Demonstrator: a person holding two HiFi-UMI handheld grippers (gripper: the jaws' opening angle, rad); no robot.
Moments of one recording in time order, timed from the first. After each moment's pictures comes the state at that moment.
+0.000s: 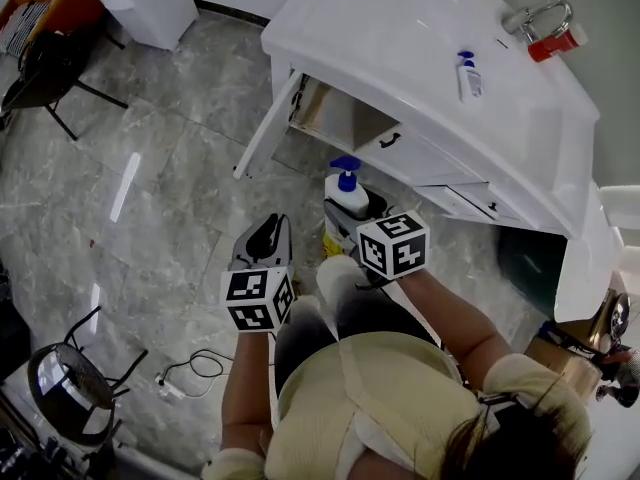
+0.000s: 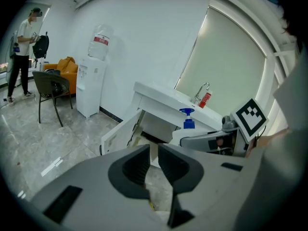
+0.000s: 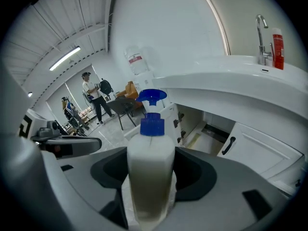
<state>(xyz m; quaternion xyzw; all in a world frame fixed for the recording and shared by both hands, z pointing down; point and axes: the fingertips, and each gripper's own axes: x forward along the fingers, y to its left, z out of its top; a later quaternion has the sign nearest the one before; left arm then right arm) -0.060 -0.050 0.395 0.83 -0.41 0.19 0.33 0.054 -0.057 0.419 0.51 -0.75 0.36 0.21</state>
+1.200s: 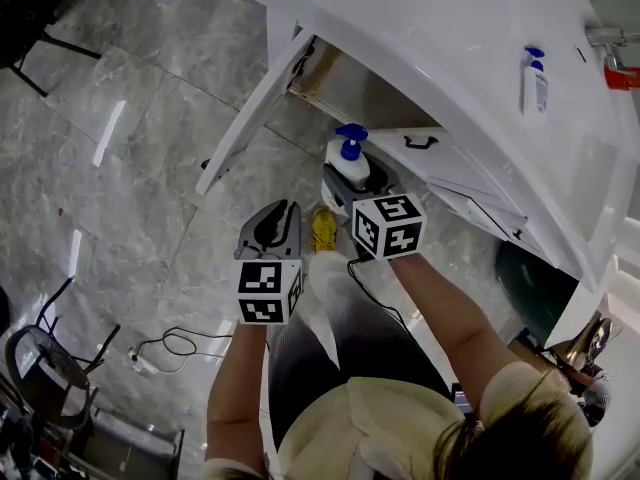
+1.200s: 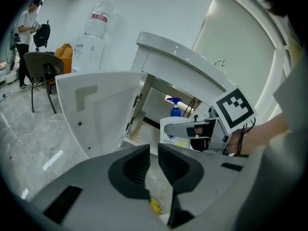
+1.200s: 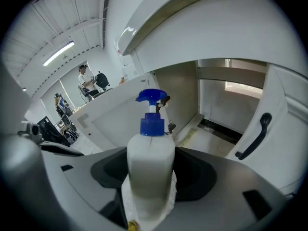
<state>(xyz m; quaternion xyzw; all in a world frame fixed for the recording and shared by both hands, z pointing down) -0.007 -0.094 0.568 0.81 -0.40 0.24 0.36 0.094 -0.145 0.600 0.52 -0.74 0.36 0.22</state>
